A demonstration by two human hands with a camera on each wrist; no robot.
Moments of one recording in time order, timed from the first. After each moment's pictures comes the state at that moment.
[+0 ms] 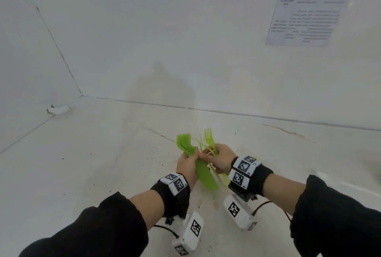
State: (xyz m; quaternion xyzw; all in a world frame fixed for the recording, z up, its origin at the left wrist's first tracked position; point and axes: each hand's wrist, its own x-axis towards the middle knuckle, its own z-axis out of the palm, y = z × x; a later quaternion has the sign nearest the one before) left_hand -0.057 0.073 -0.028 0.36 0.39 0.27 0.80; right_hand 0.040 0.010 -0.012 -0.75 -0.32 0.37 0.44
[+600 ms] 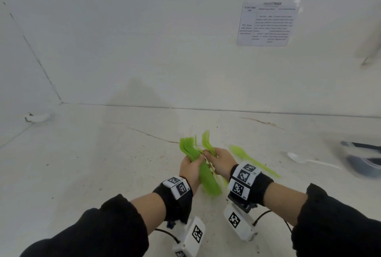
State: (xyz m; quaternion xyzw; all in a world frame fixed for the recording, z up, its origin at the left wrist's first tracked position) left_hand -0.069 0.019 -0.024 0.45 0.34 0.19 0.80; right_hand 0.010 -0.052 -0.009 -0.78 -0.29 0.26 0.48
